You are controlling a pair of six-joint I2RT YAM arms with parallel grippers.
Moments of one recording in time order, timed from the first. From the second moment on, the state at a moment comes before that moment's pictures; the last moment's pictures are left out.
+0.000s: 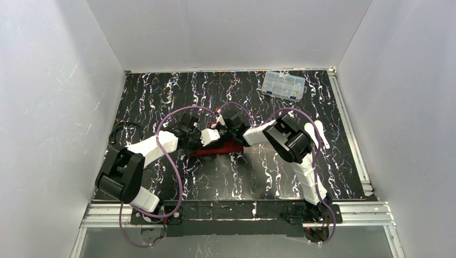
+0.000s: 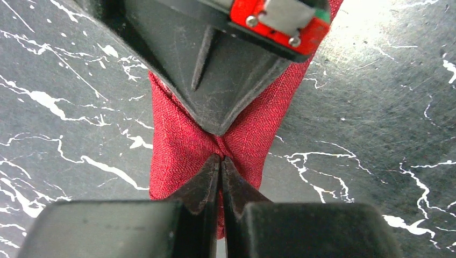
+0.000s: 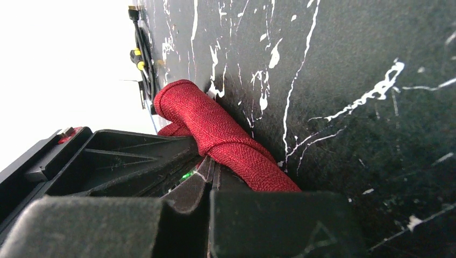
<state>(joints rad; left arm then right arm) -0.45 1.51 0.81 -0.45 0.15 0.73 0.79 2.25 1.25 0.46 -0.66 1.04</state>
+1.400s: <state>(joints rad) -0.46 1.46 0.81 -0.47 0.13 0.75 0.78 2.31 1.38 0.41 -0.65 1.01</state>
